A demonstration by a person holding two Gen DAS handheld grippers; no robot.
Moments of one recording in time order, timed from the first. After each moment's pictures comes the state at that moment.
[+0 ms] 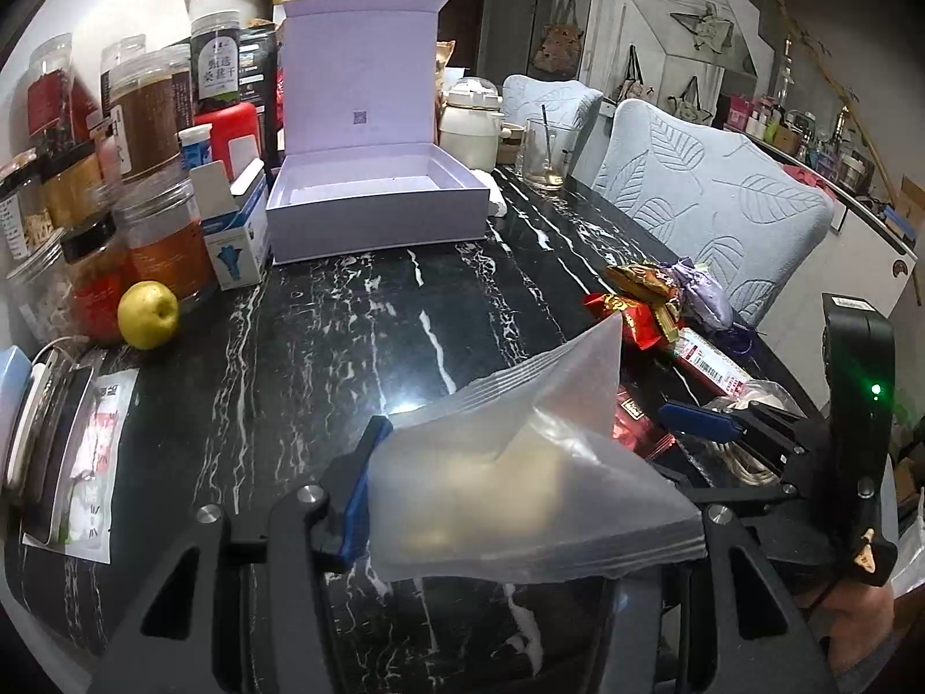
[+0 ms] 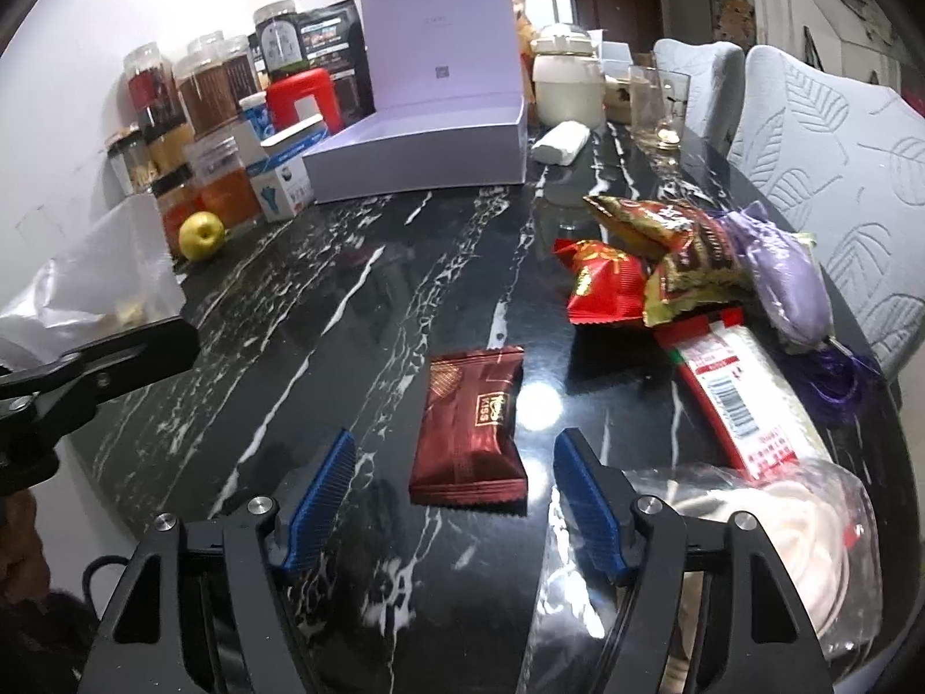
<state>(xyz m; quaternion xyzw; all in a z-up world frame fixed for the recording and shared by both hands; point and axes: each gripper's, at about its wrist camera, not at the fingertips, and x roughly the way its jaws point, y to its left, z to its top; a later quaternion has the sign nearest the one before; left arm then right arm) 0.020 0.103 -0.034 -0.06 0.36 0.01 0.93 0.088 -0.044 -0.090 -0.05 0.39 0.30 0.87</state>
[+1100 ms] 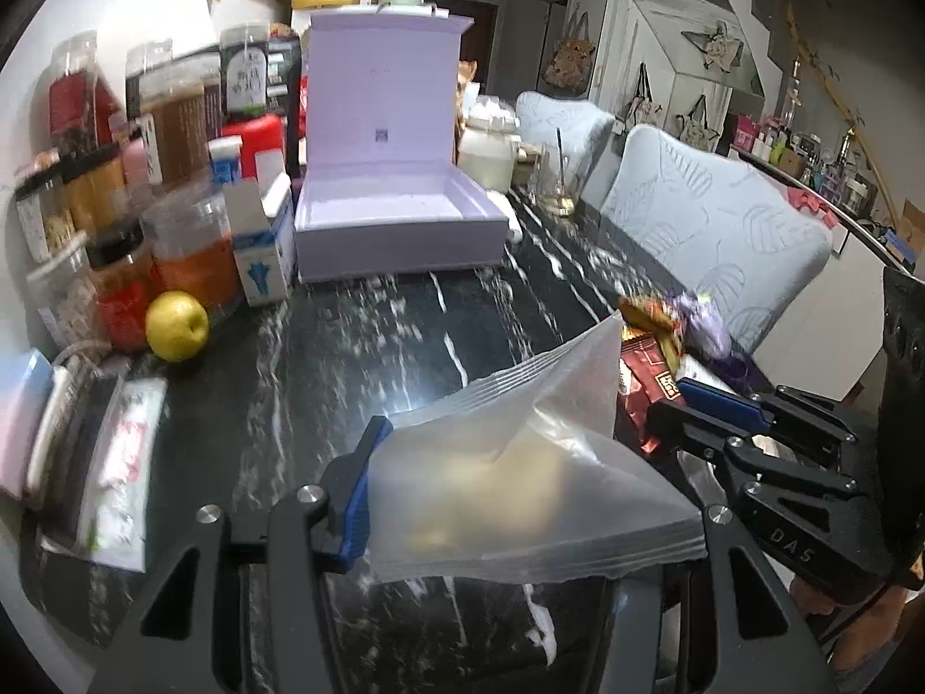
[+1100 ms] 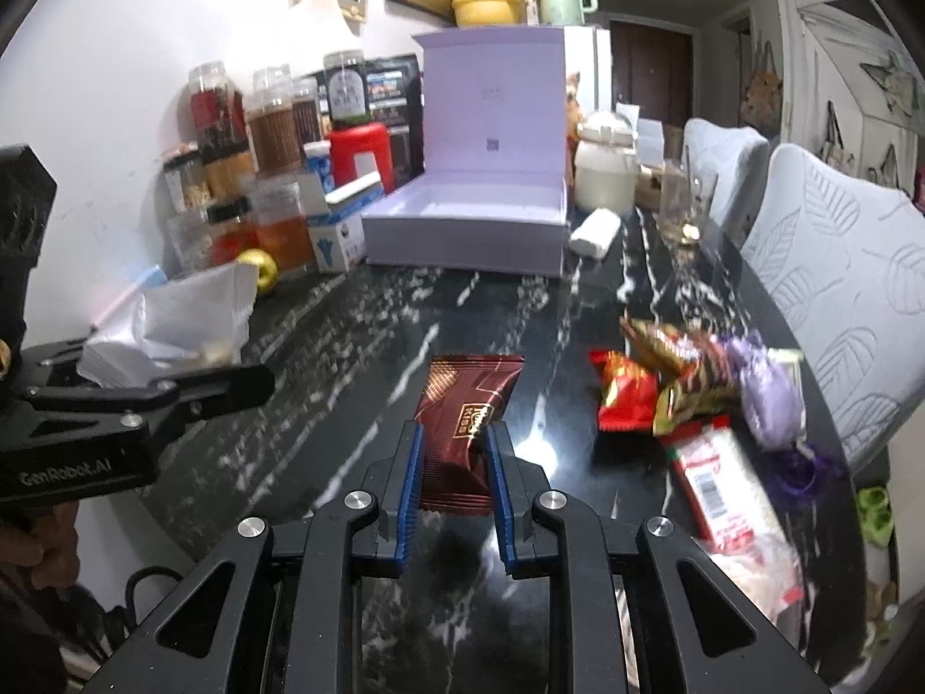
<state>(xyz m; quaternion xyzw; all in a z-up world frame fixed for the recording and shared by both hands) 0.014 0.123 -0.008 -0.07 0.35 0.02 0.94 0.063 -0.028 -0.036 -0.08 0.32 0.32 0.89</state>
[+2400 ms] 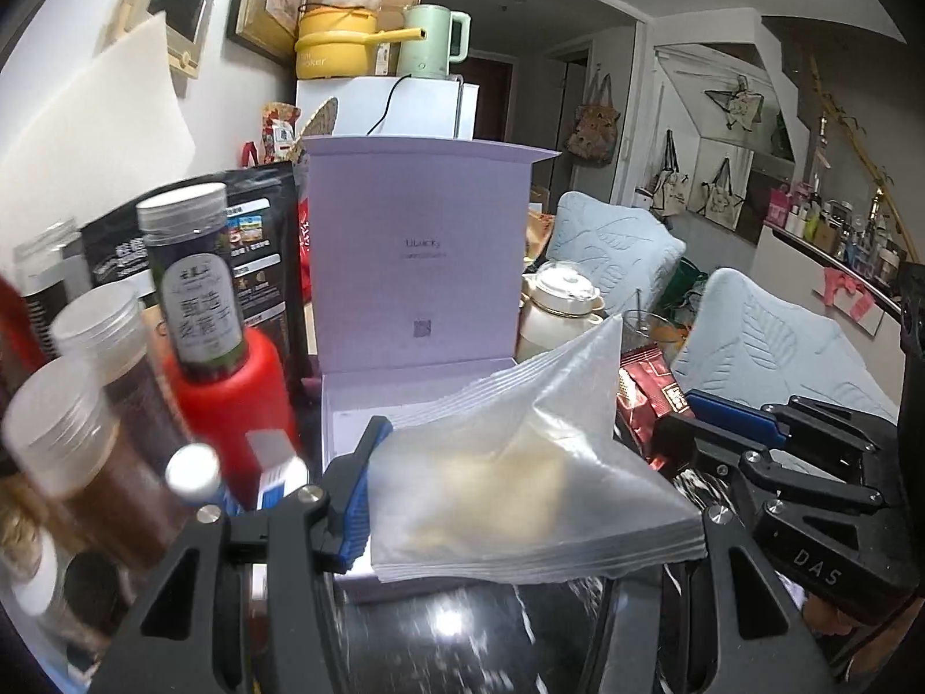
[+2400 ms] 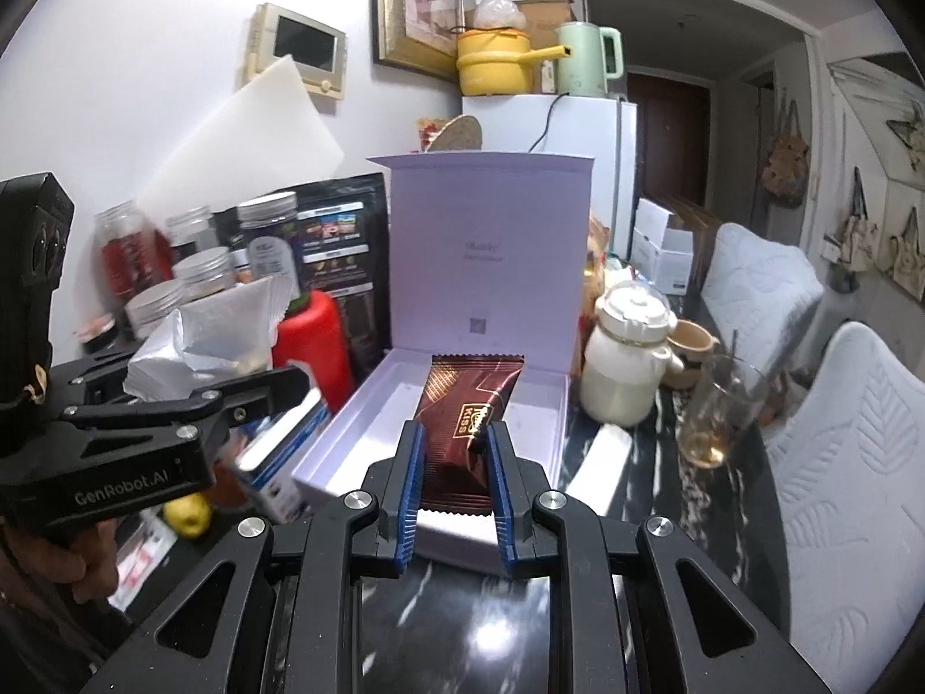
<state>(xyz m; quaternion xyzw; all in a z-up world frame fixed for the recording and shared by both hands) 0.230 0.215 0.082 -0.07 0.28 0.04 0.96 0.260 0.069 0.077 -0.08 0.26 0.34 0.90</state>
